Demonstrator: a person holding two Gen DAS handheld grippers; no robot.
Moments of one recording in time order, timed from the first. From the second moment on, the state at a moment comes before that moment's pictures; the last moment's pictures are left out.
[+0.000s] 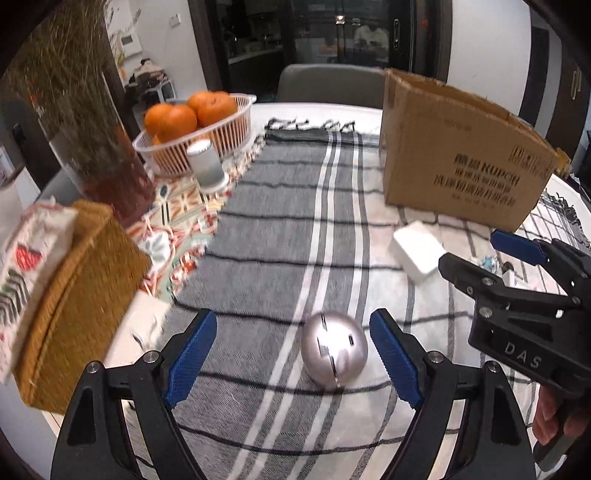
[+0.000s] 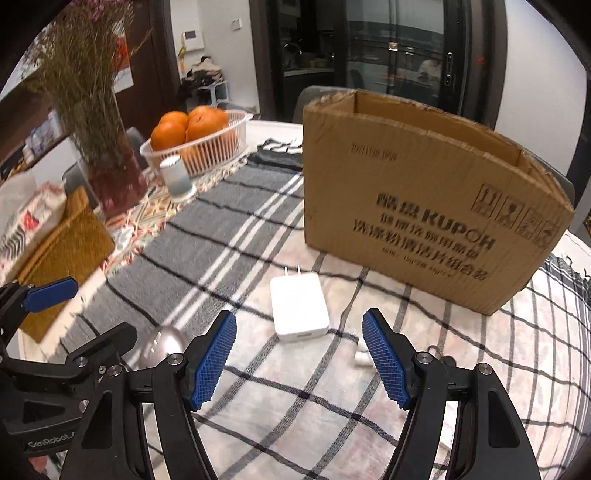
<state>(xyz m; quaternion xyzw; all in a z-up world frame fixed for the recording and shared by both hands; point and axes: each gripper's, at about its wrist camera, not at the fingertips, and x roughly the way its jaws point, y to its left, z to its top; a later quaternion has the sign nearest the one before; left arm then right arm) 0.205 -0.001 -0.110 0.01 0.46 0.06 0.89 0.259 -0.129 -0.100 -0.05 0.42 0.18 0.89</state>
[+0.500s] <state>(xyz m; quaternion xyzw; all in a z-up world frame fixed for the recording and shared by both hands) 0.199 -0.002 -0.151 -0.04 0.49 0.04 0.87 0.280 -0.122 -0.133 -0.09 0.45 0.18 0.87</state>
